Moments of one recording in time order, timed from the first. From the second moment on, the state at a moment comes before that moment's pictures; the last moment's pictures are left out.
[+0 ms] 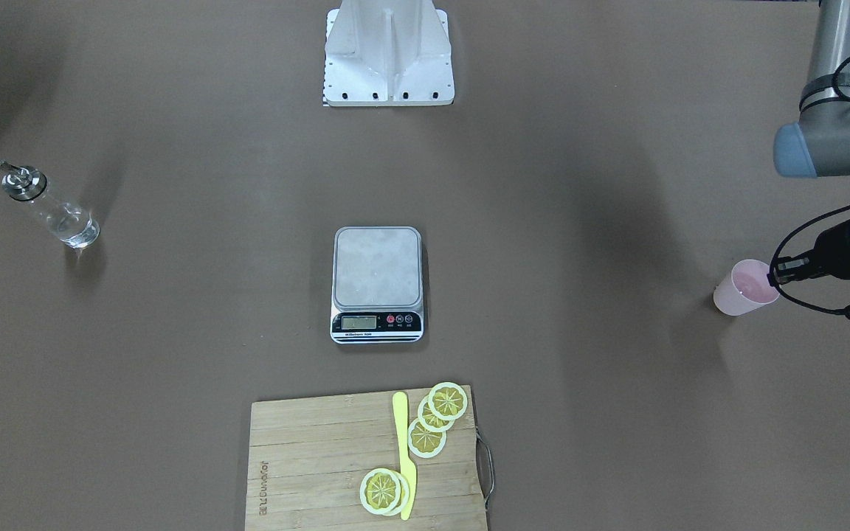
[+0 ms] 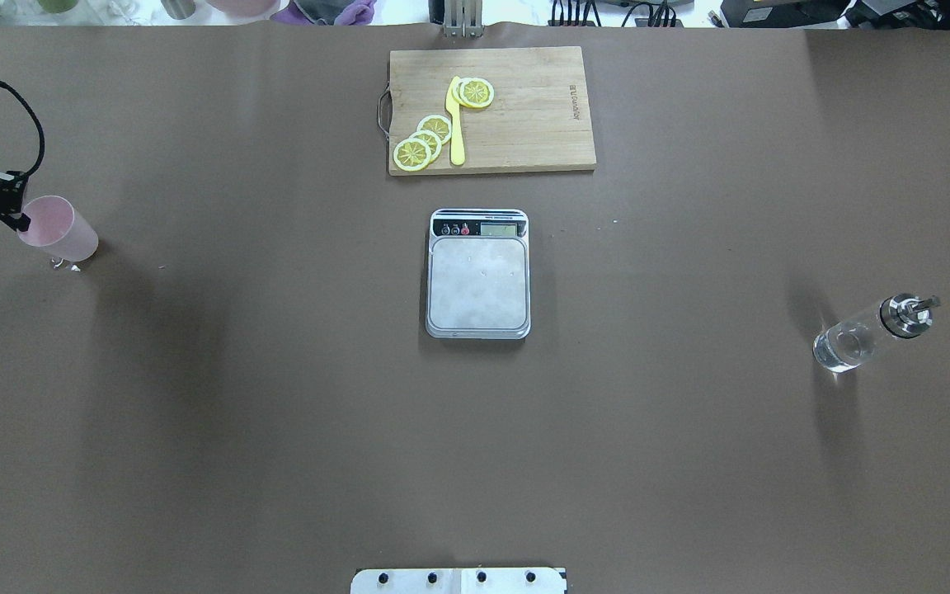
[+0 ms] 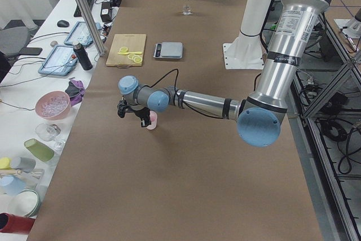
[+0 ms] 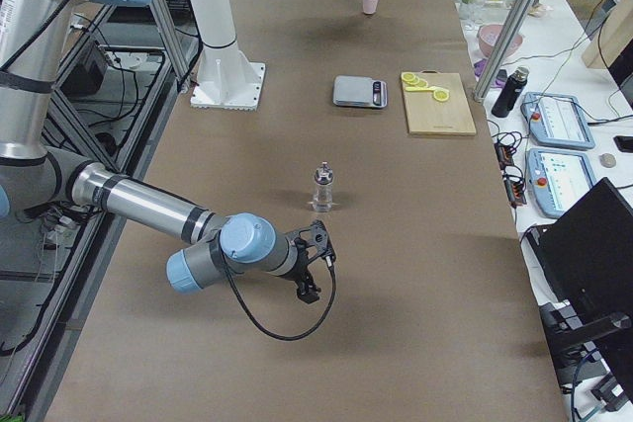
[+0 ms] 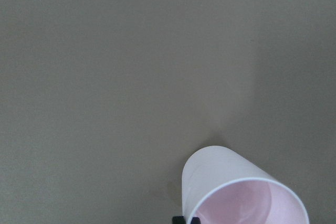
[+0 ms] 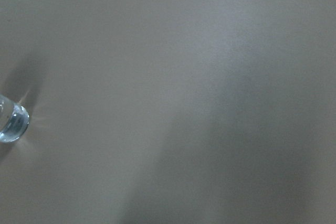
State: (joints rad) left arm -1.18 -1.83 -1.46 -1.70 -2.38 -0.53; right arm 1.64 -1.94 1.60 -0.72 2.51 -0.08
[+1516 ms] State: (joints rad) left arm -0.89 -2.18 -1.72 -1.30 -2.37 -1.04; right arm 1.46 -1.80 1.35 -0.21 2.70 -0.12
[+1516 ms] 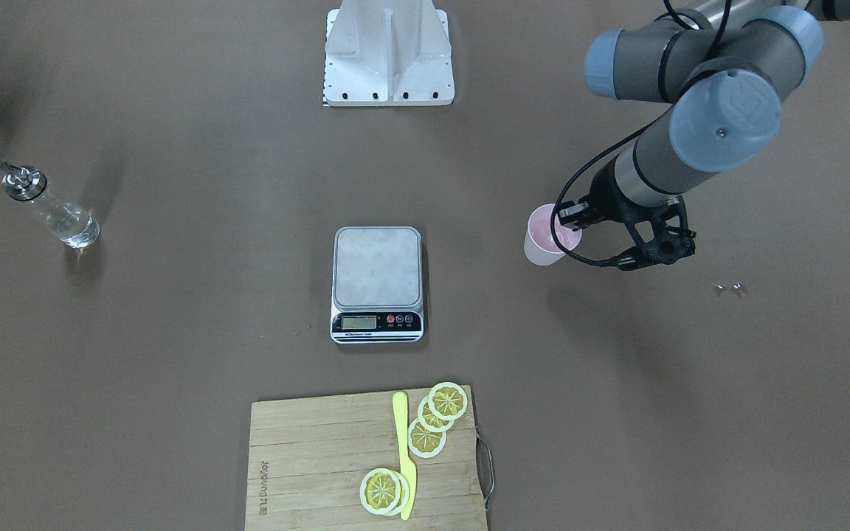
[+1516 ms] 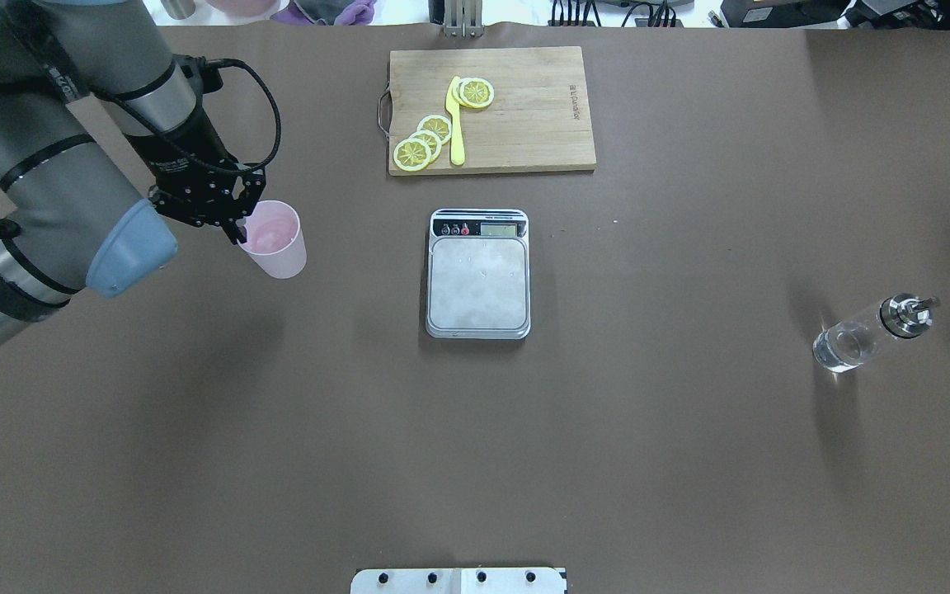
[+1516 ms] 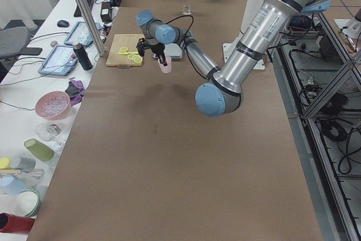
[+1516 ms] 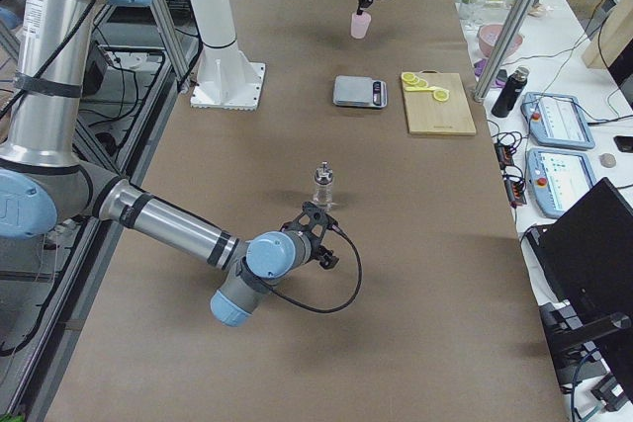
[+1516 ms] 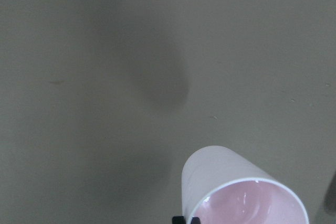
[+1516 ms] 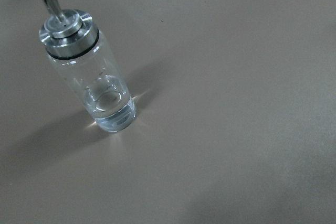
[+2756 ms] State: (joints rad) left arm -0.76 -2.57 -1.45 -1.34 -2.26 -1.29; right arm 1.31 -1.67 1.29 -0.11 2.67 -0.02
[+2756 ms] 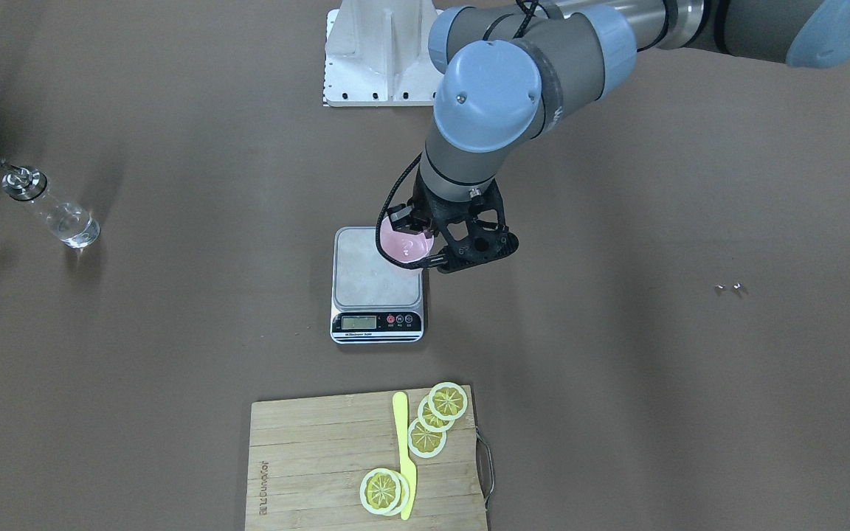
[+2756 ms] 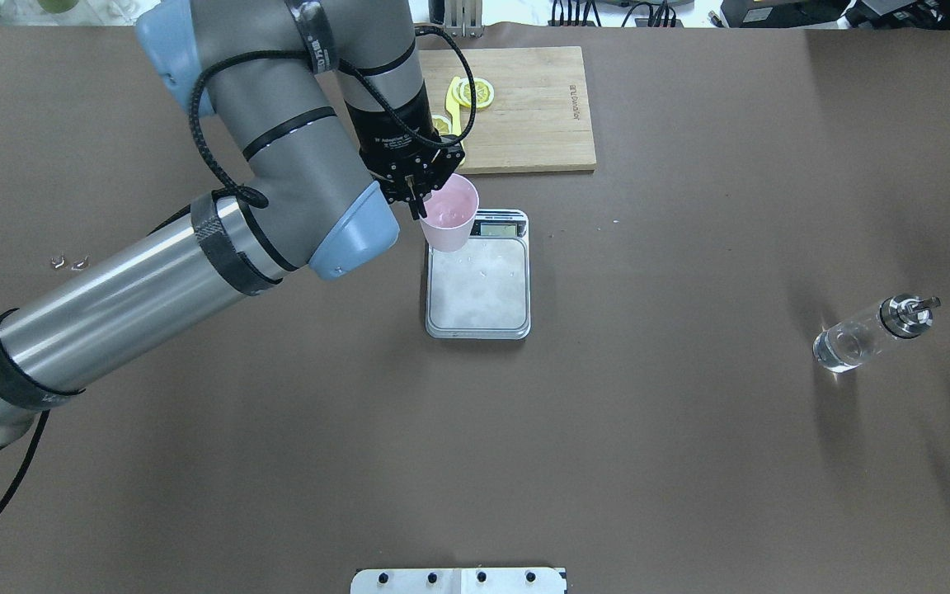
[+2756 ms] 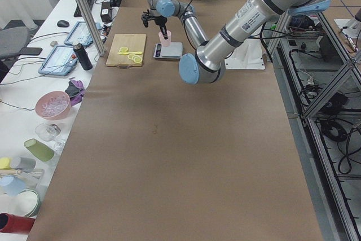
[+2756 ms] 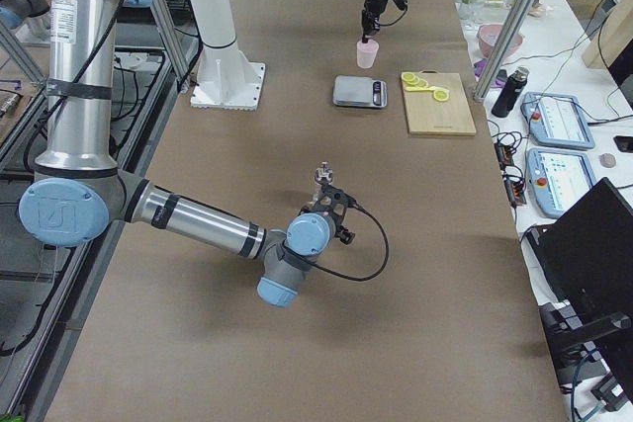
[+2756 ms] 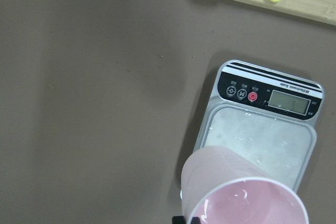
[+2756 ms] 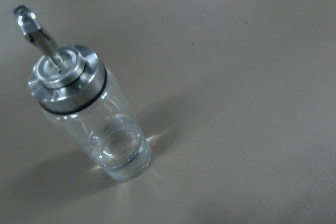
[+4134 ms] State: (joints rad) left arm -0.66 -2.59 -1.31 -1.54 -2.22 -1.44; right arm 1.12 -1.65 1.21 0.31 2.55 0.33
